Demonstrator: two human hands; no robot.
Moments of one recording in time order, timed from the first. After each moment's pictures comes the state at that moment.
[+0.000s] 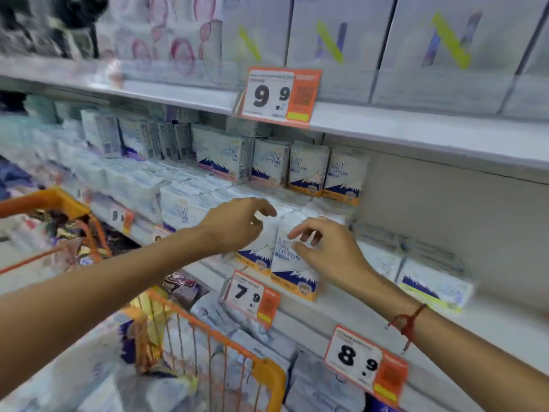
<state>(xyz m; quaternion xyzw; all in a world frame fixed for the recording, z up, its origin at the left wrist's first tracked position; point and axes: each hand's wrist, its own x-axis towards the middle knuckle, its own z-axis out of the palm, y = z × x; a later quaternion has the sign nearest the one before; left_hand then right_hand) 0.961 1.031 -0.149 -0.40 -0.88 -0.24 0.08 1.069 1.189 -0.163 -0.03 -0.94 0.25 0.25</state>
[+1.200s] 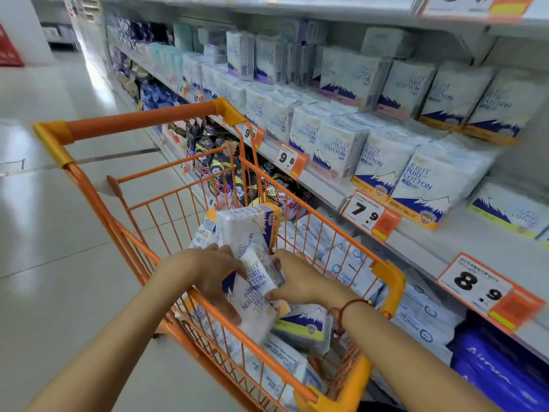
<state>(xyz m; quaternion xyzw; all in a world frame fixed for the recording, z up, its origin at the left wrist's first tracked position) 1.070 0.813 -0.276 -0.22 -0.93 0.06 -0.30 1.081 0.994 -0.311 0.11 -0.96 0.19 -0.18</state>
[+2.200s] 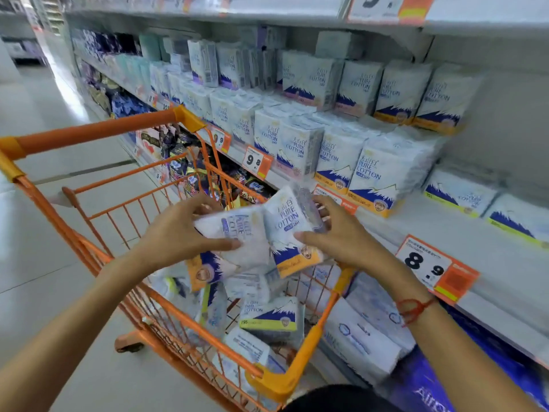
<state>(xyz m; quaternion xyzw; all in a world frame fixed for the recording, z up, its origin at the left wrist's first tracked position) 1.081 0.830 -0.242 -0.15 -0.93 -0.34 0.04 1.119 1.087 -0.229 0.04 -0.91 0.42 0.03</state>
